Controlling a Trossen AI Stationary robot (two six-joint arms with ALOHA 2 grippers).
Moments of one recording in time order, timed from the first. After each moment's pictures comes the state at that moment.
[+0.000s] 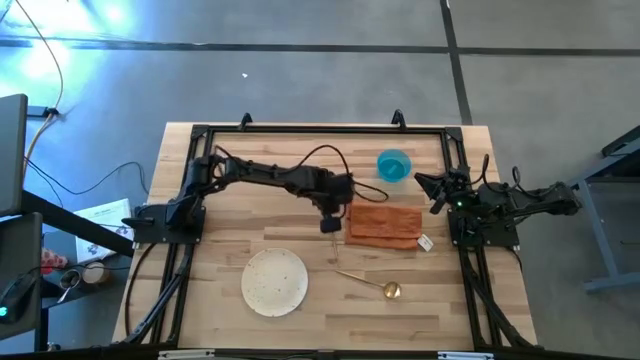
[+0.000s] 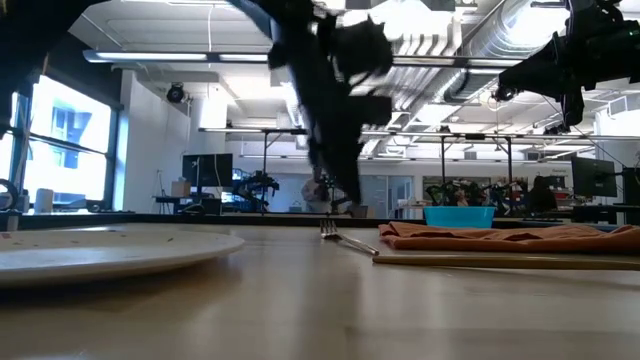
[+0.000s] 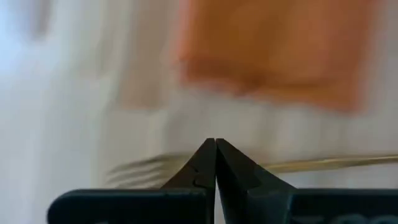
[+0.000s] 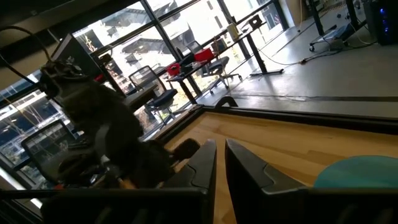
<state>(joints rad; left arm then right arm) 0.19 2.12 1.62 -0.67 0.00 0.00 0.18 0.08 0.19 -0.11 0.72 0.52</state>
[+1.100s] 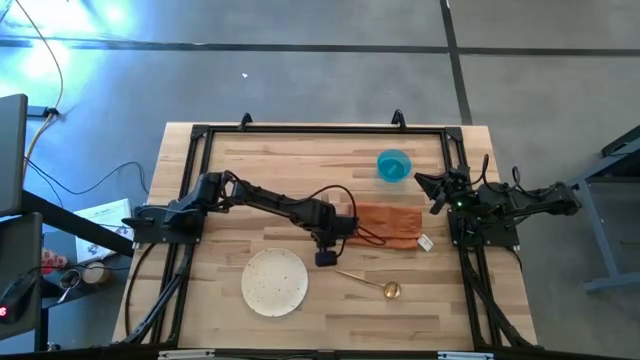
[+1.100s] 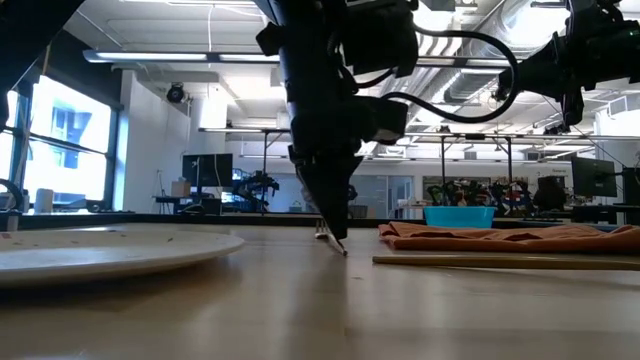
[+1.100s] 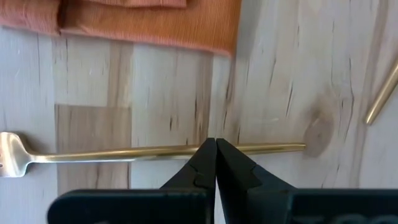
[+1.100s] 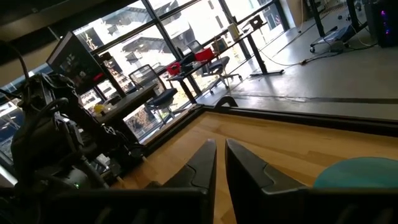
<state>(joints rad) 0.01 2.20 1.66 -0.80 -0.02 -0.16 0.18 0.08 0.19 -0.11 0.71 0.50</state>
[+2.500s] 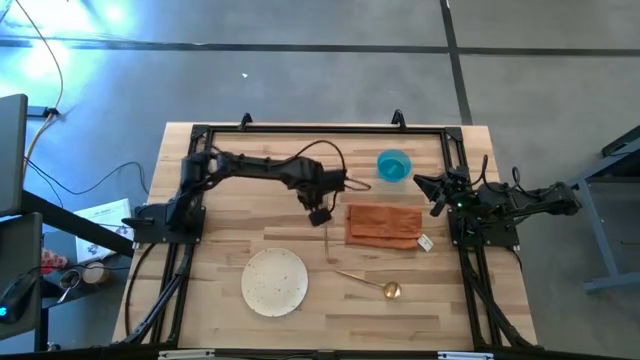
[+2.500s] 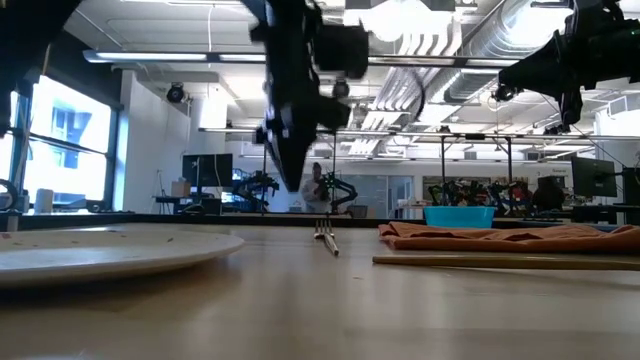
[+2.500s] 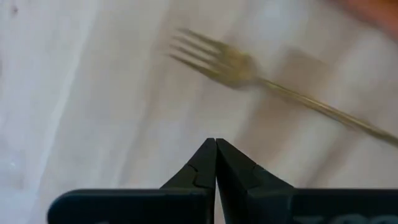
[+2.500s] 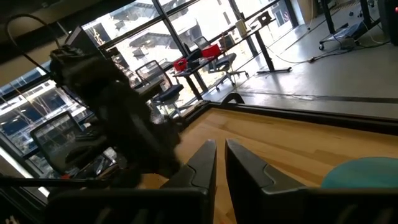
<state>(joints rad) 0.22 2.05 1.64 -1.05 -0.07 -0.31 0.18 0.08 0.19 -0.11 0.68 0.50</state>
